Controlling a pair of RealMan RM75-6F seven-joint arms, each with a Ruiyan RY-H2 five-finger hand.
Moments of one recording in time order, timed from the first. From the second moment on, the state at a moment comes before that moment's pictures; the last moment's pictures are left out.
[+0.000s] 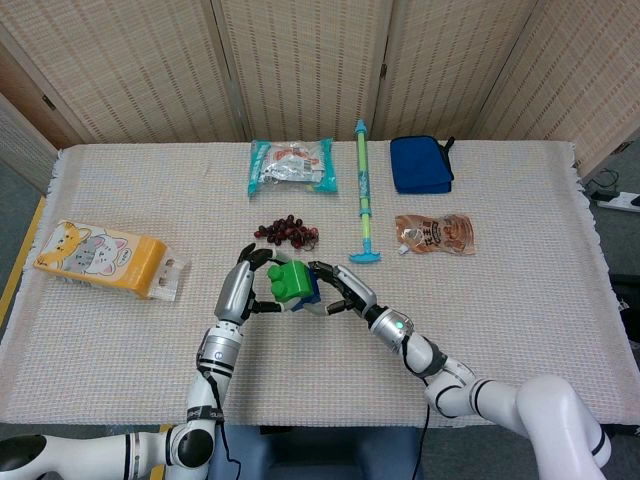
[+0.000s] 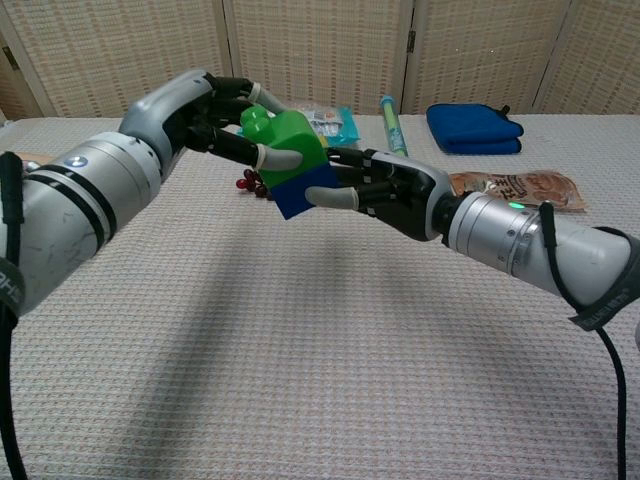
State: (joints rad) left arm -0.68 -1.84 -0.43 -1.66 0.98 1.23 0.08; right arm 0.89 -1.84 0.10 -0.95 -1.53 0.94 1.51
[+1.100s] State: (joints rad) left arm -0.63 -1.68 -0.37 -1.67 1.08 1.14 -0.06; right arm 0.83 -1.66 0.07 -1.05 -1.50 0.90 1.05
